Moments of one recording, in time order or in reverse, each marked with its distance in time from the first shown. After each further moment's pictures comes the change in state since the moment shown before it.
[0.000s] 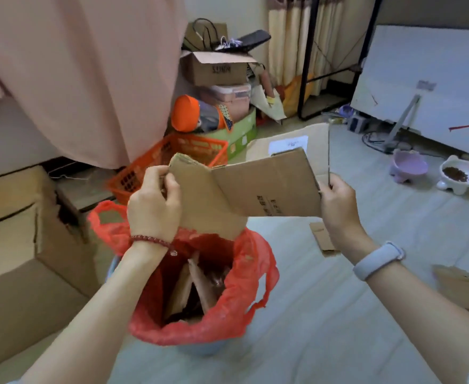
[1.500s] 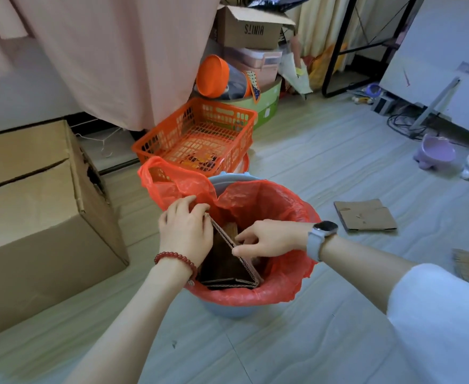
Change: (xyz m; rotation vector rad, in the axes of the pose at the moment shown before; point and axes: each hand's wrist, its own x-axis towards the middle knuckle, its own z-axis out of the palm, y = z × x) left_hand -0.059 -0.104 -0.038 0.324 -0.571 -0.085; right_hand -0.074 0.032 0.144 -1.070 -1.303 -0.093
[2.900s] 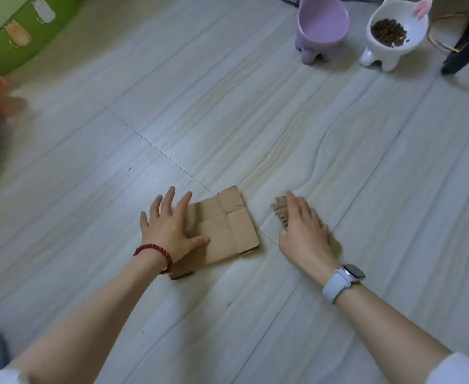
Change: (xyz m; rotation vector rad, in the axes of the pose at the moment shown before) left_hand 0.082 0.311 0.443 0.223 -0.716 0.130; right_hand -0.119 0.541 0.119 0.376 0.445 0.800
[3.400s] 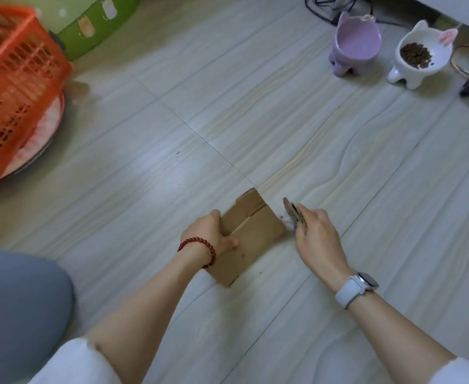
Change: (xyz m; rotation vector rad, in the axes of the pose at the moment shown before) left_hand -0.068 0.003 -0.023 -0.240 -0.168 -0.141; right_hand -0.068 -0.045 -0.008 0.170 0.127 -0.131
